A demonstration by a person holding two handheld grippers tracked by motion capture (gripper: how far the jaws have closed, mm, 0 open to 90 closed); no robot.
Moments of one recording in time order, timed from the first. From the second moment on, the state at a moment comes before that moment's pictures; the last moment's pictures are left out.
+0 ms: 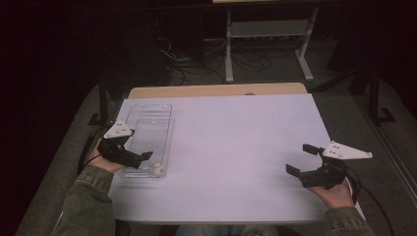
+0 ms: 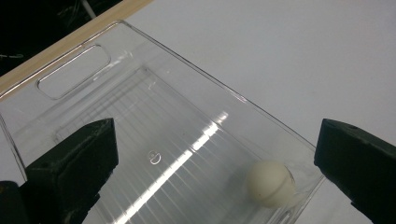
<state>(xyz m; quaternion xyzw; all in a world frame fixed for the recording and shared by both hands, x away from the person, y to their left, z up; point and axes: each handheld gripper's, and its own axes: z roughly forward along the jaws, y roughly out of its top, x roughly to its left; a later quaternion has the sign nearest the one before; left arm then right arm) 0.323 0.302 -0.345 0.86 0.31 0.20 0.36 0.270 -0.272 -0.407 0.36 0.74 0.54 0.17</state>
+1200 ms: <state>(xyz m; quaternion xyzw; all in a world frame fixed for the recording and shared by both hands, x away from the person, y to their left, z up) 0.300 0.320 -0.377 0.75 0.37 0.26 0.49 0.270 -0.273 -0.407 0.36 0.74 0.54 0.17</state>
